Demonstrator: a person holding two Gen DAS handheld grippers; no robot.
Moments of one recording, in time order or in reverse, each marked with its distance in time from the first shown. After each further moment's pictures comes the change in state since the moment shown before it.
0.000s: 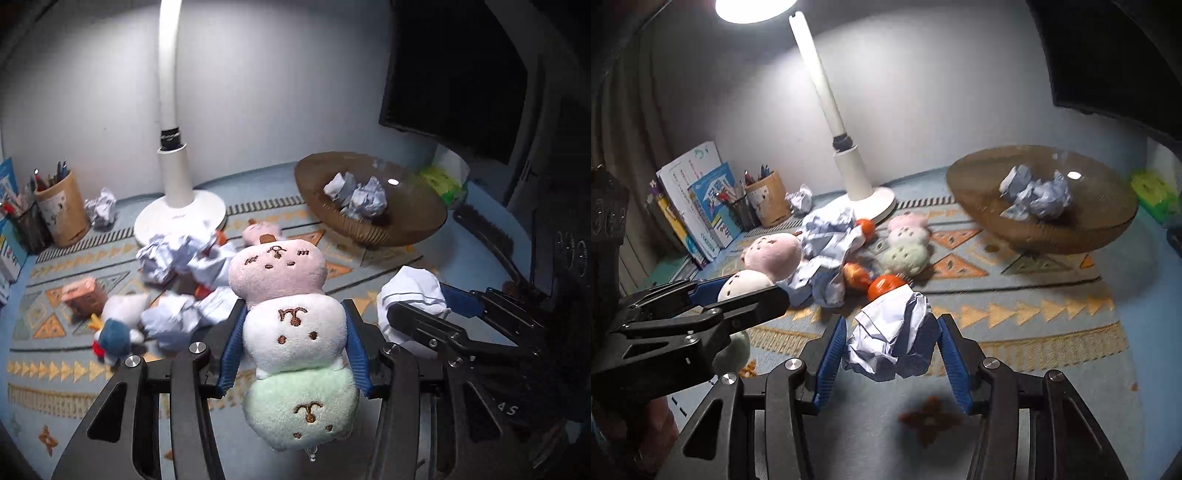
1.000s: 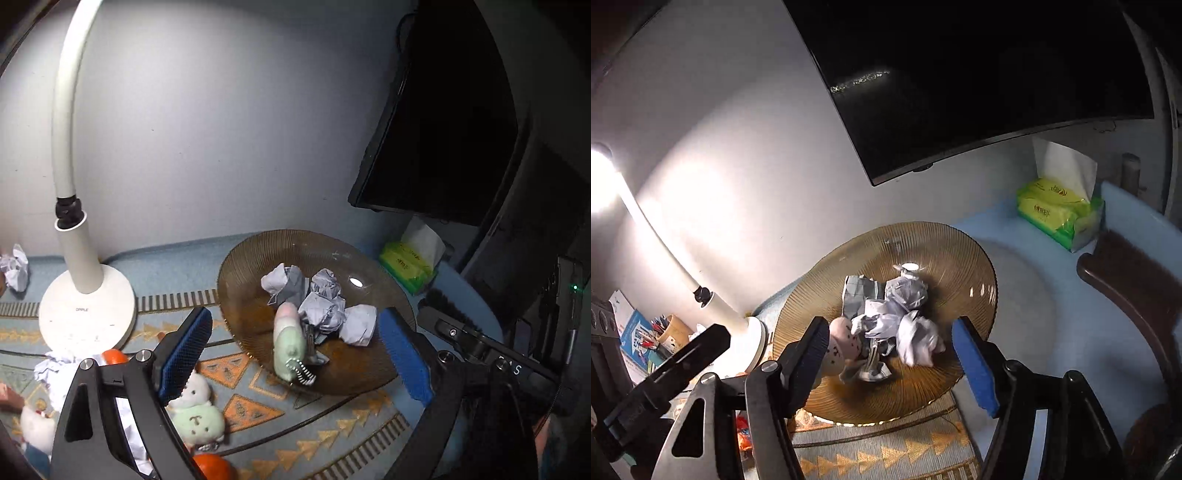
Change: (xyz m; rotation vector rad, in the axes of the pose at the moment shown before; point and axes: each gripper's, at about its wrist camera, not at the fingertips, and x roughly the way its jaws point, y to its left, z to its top) left arm 0.074 -0.017 0.106 -0.111 -0.117 -0.186; right arm -0.004 -0.159 0.110 0.342 -0.108 -0.241
